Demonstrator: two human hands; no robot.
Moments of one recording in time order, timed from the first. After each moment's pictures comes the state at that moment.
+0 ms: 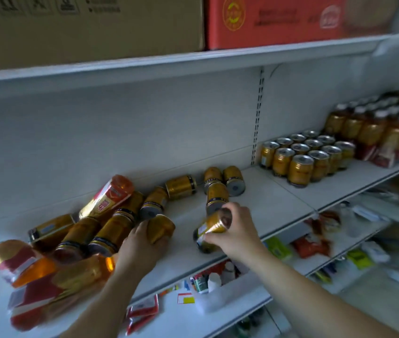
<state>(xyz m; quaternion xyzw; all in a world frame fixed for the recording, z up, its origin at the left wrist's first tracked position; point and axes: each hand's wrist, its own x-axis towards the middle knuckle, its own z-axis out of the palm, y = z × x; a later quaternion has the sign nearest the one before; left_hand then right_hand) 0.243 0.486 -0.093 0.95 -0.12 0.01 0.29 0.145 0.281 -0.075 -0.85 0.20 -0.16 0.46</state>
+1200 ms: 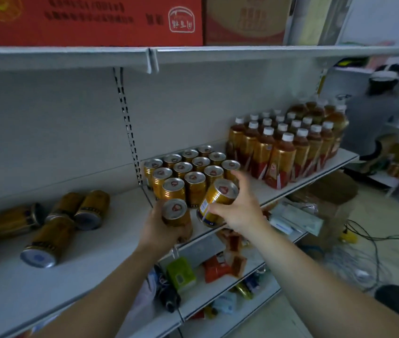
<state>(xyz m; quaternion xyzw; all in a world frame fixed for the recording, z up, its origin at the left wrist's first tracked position) 0.174 0.057 -0.094 0.79 -0.18 -0.12 0.58 0.075 -0.114 -0.047 -0.78 0.20 -0.24 0.54</state>
